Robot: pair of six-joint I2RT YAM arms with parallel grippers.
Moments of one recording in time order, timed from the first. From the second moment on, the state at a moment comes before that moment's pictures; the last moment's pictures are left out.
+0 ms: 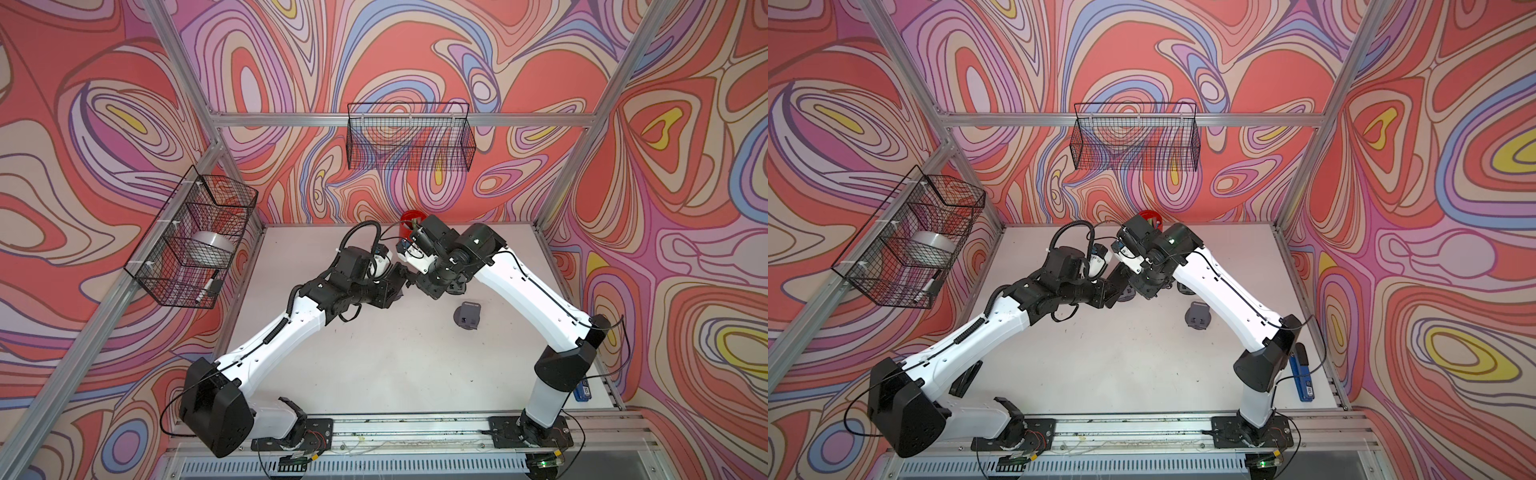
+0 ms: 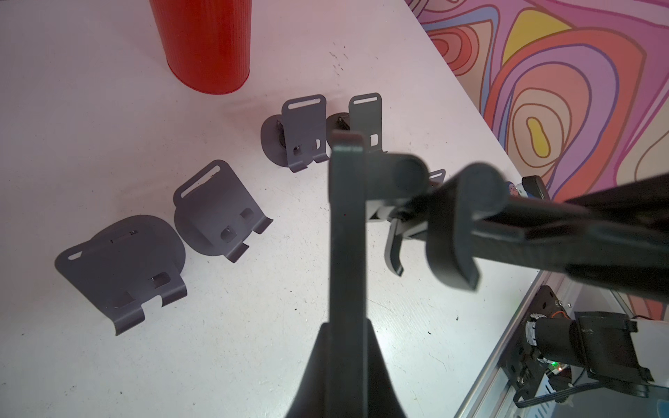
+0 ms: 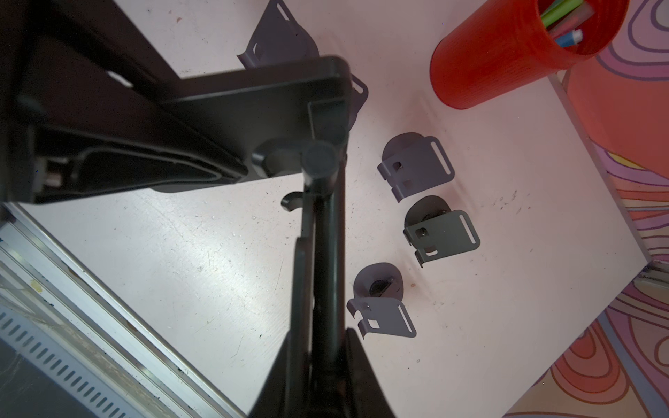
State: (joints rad) left arm -0.59 1.35 1.14 -0.49 0.28 -0.29; right arm 0.79 1.80 2.10 -1.47 0.12 -0.15
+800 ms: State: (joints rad) left arm -0.52 1.33 0.96 -0.01 0.30 -0.69; right arm 0.59 1.24 1.45 -0.77 -0.07 0.26
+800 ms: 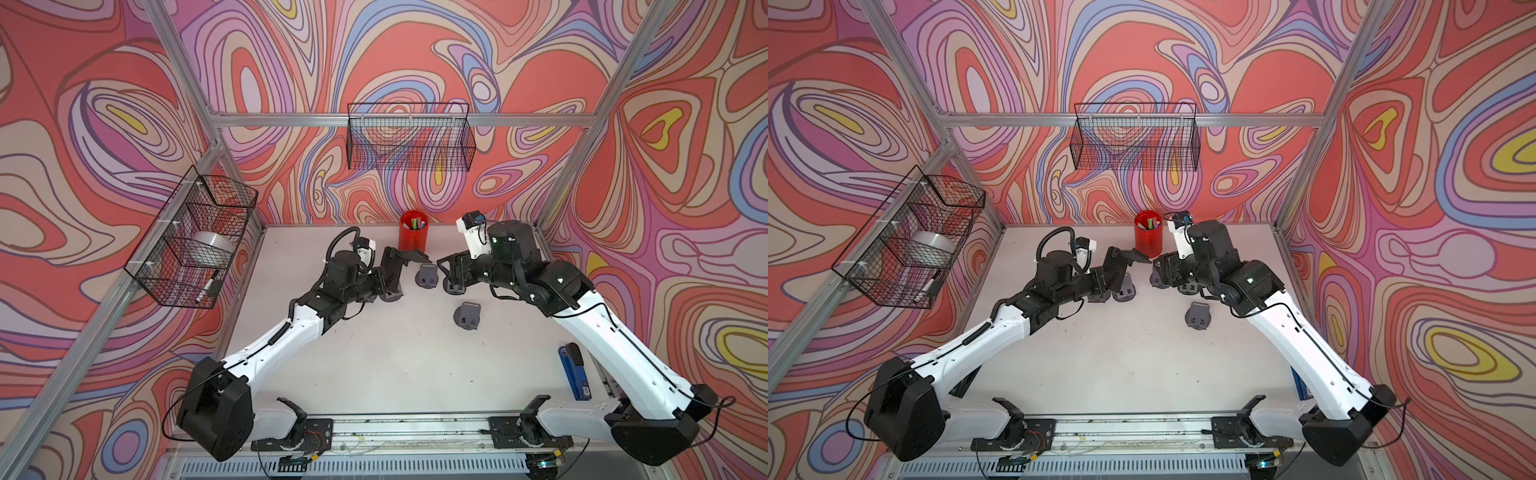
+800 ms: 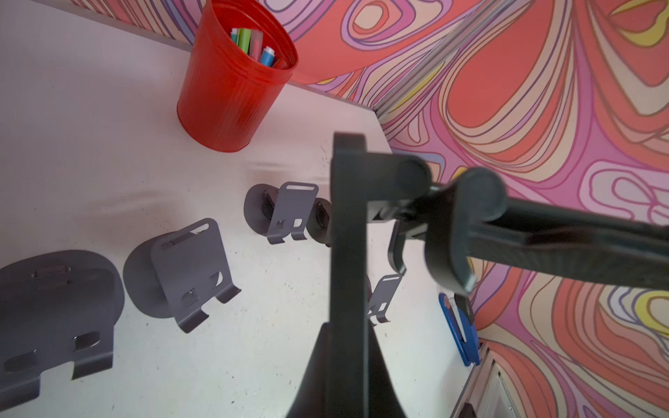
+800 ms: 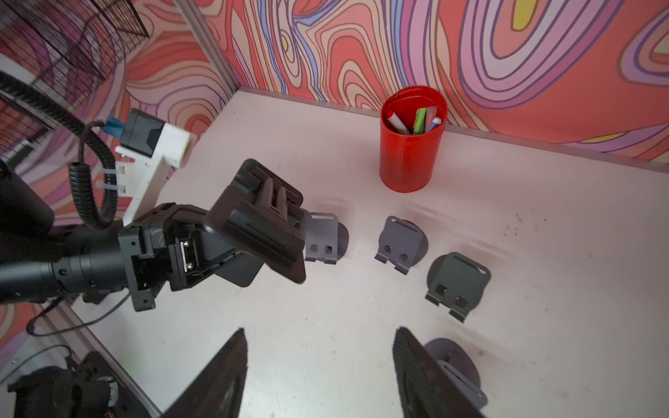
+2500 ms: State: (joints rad) left arm -0.49 1.33 1.02 0.05 0.56 -1.06; right arm 0.50 1.37 1.37 -0.32 -0.48 0.09
